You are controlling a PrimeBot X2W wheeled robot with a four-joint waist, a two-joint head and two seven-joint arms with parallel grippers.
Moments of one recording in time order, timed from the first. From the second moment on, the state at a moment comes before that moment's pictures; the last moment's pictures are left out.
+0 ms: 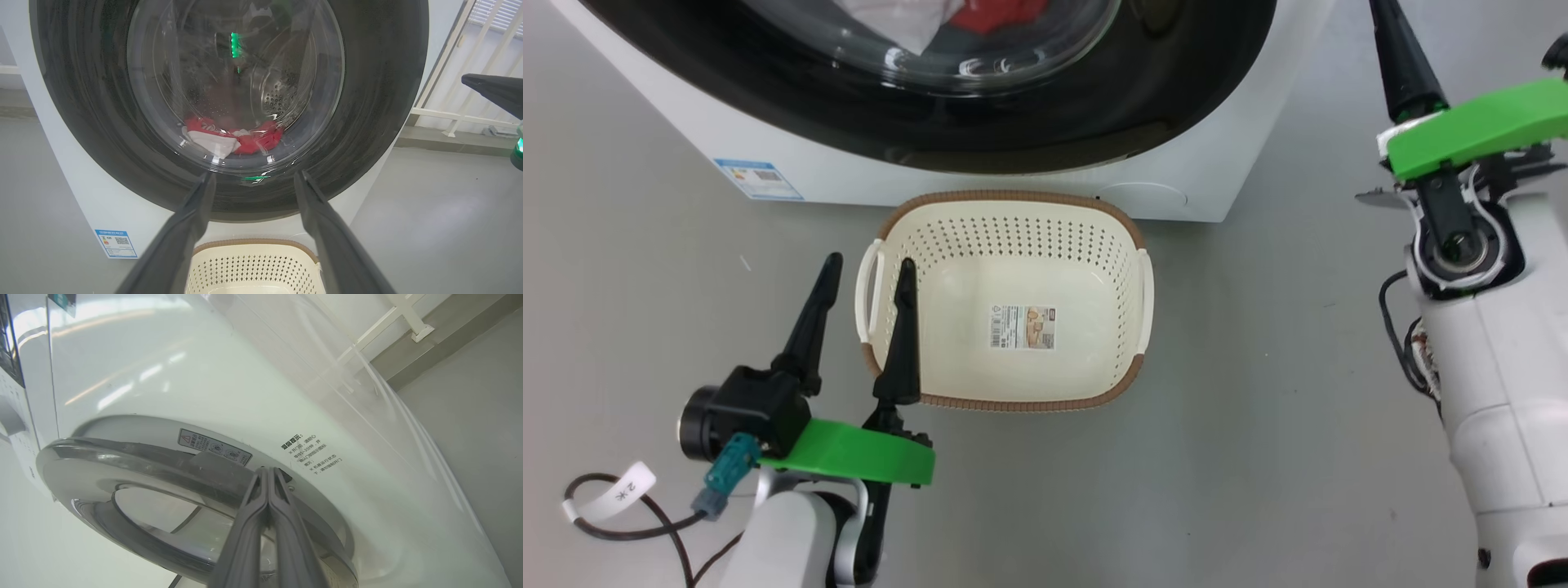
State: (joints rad) left arm -0.37 0.03 -0.20 0.20 -0.27 0.04 -0.25; right arm -0.82 -0.08 0.01 0.55 1.08 0.13 0.00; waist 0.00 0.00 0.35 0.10
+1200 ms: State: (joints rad) left arm -0.40 0.03 -0.24 0.20 -0.27 0.04 -0.25; right arm -1.14 -0.15 -0.05 0.78 1.19 0.13 0.43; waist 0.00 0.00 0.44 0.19
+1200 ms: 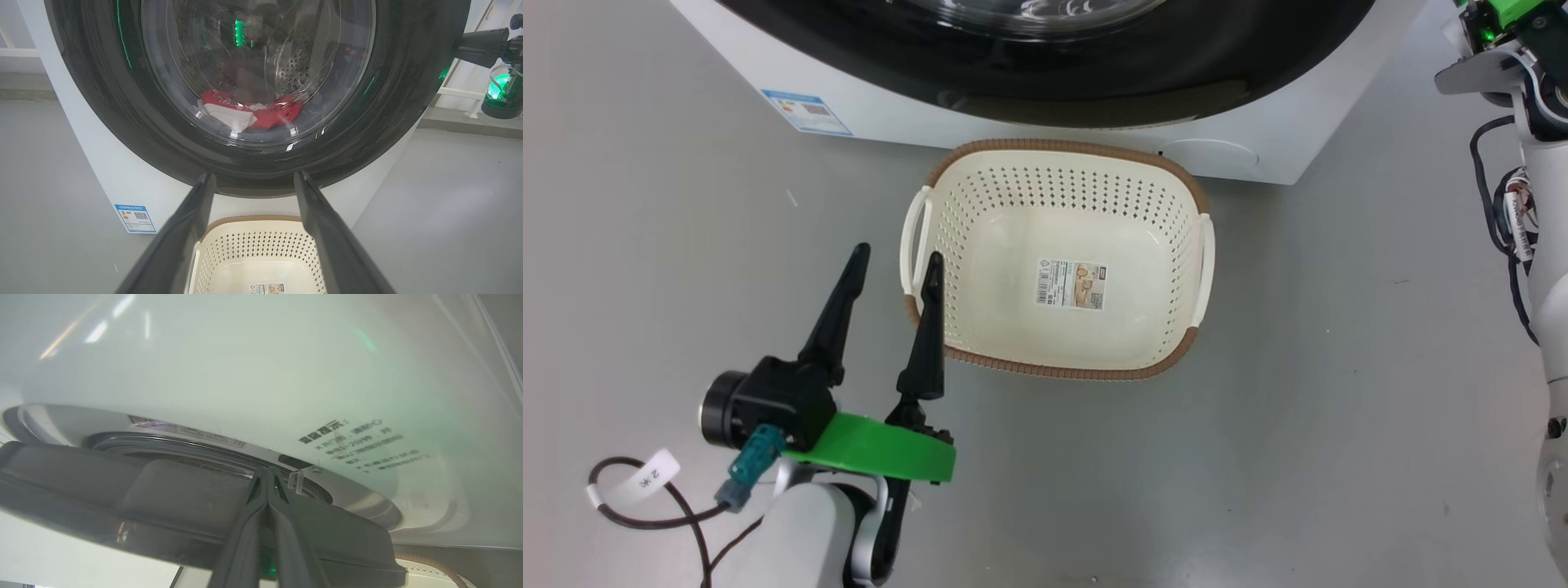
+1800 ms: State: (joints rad) left arm -0.41 0.03 -0.26 0.20 -0.27 0.04 -0.25; right arm -1.18 -0.19 -0.04 0.83 1.18 0.13 0.53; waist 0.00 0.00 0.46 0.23
